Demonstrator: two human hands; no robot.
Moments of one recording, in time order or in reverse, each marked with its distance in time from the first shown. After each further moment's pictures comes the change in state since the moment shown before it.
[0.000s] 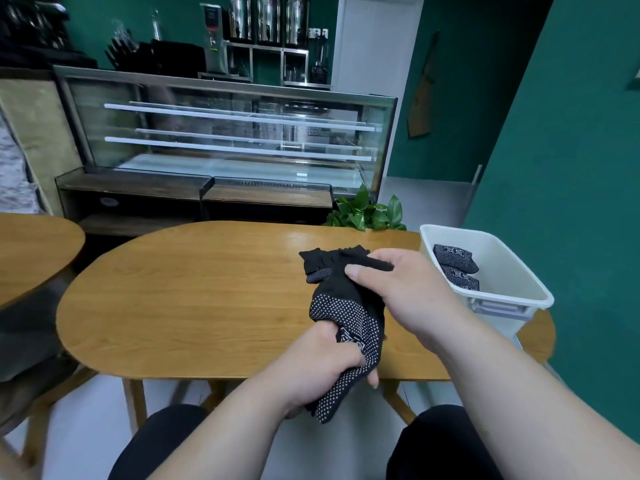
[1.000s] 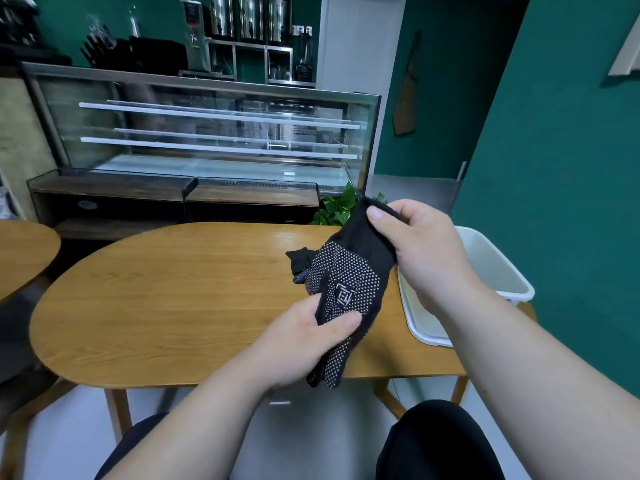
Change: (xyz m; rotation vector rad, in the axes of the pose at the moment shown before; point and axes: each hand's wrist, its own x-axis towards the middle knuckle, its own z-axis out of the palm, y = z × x) left_hand 0.012 0.008 -0.016 0.096 0.052 0.151; right_hand 0.021 -0.014 -0.028 0.081 0.292 -0.137
